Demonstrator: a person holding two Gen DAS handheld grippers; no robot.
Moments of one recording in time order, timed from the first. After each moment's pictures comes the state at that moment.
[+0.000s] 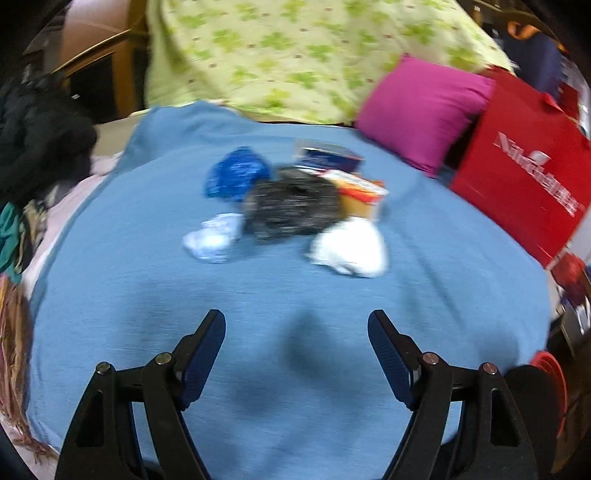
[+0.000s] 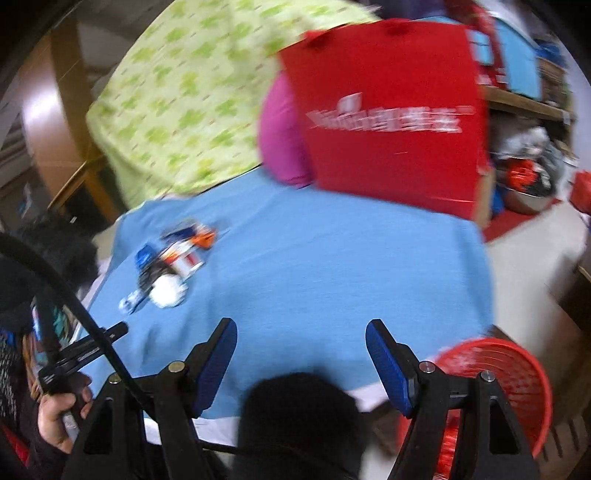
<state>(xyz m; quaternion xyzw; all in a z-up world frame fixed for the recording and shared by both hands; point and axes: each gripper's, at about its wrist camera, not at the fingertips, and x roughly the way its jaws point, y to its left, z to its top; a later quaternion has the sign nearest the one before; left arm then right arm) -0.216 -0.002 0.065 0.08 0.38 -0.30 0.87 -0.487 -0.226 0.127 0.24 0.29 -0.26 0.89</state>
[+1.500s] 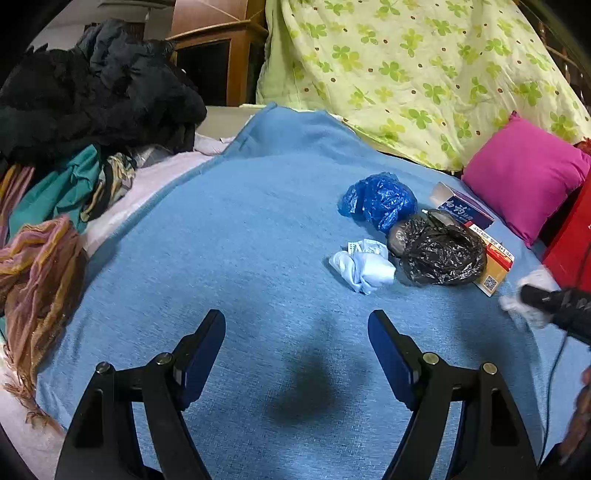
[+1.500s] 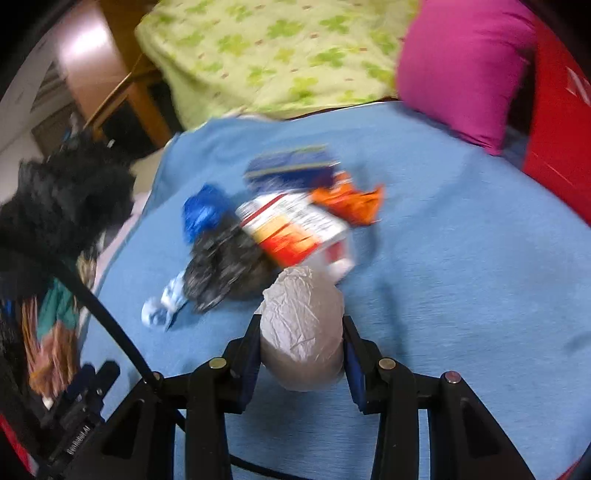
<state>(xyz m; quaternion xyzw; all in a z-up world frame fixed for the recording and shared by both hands) -0.165 0.055 0.043 0.00 0.36 -0.14 0.92 -0.225 -0.210 0.062 0.23 0.36 -0.14 0.89</state>
